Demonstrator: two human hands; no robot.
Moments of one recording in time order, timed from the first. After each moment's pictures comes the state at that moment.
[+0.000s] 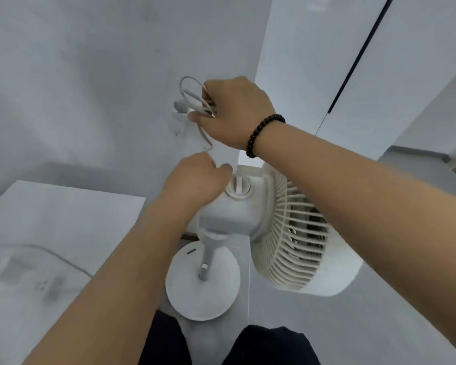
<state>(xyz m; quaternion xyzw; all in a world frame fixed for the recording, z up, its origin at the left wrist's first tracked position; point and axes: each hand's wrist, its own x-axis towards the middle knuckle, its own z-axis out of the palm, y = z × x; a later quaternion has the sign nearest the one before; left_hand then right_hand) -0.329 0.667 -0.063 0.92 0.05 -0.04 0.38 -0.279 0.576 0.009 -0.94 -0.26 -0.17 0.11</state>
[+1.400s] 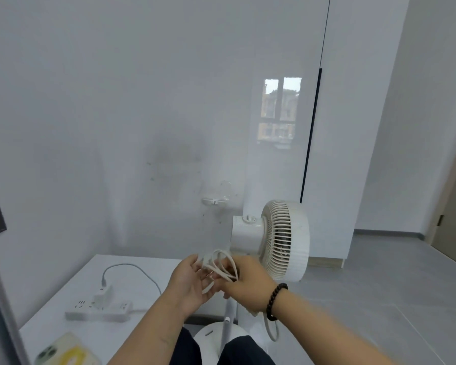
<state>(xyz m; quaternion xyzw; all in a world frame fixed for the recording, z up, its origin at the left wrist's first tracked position) -0.559 0.745 -0.088 0.46 0.11 -0.16 0.87 -0.599 0.598 -0.049 -0.88 -0.20 -0.01 0.44</state>
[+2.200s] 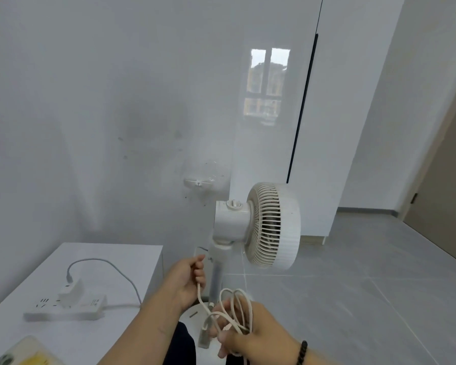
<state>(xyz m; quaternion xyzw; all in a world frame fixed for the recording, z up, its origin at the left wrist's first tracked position) -0.503 0.721 -0.132 0.40 0.21 -0.18 0.87 -0.631 0.570 -0.089 -0.77 -0.14 0.16 0.60</state>
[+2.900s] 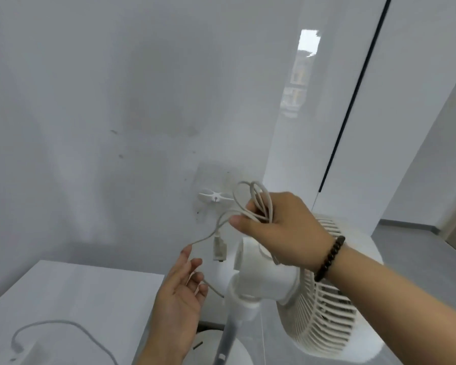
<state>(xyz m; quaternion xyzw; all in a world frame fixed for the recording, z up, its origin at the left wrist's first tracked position) -0.394 0.737 -0.129 0.30 0.12 0.01 0.95 -0.390 0.584 0.029 -0.91 -0.19 -0.11 0.35</state>
